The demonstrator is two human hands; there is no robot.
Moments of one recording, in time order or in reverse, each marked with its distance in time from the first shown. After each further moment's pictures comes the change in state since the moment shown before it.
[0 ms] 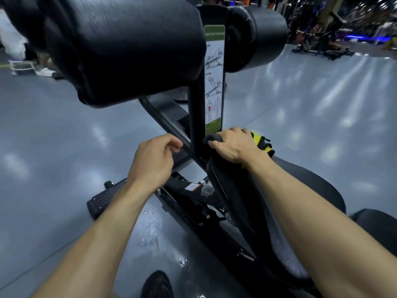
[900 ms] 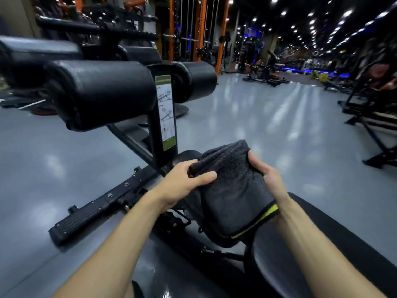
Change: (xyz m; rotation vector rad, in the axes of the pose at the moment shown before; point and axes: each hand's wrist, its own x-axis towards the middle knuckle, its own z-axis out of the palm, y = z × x) left_hand -0.084 0.124 0.033 -0.861 -0.673 0.085; right_hand -0.258 0.034 -0.083 2.173 0.006 0.313
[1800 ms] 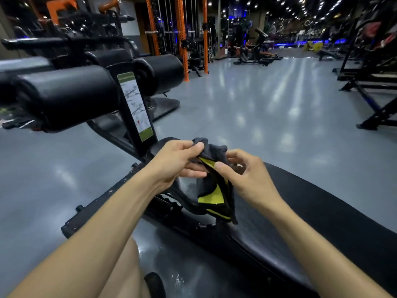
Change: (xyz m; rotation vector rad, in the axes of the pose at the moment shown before) left_hand -0.026 0.070 0.114 0.009 0.025 -0.211; right_hand -0.121 0.006 -0.033 -1.037 0.313 -0.598
